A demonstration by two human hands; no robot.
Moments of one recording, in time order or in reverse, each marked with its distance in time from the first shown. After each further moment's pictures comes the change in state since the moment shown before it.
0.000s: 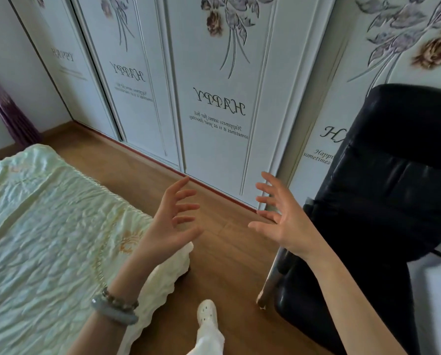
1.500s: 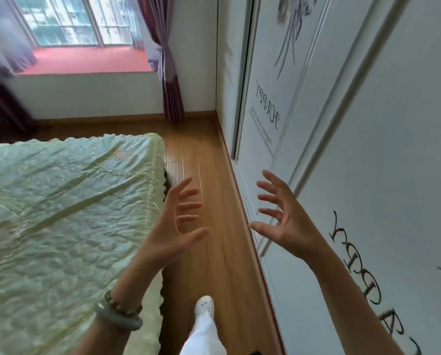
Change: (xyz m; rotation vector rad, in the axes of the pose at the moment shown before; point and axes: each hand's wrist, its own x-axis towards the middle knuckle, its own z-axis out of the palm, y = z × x) left_hand 0.619 -0.238 -0.247 0.280 0.777 -0.306; right_hand 0.895 0.064 0.106 -0.005 -0.788 -0.342
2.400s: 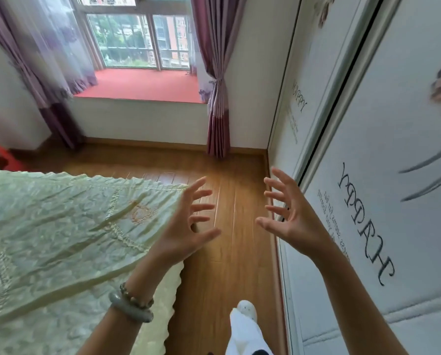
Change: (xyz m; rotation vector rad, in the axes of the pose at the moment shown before) left_hand 0.482 -0.160 -0.123 0.048 0.177 -0.092; right_hand 0.577 0.067 -0.013 0.052 -0.172 -0.188
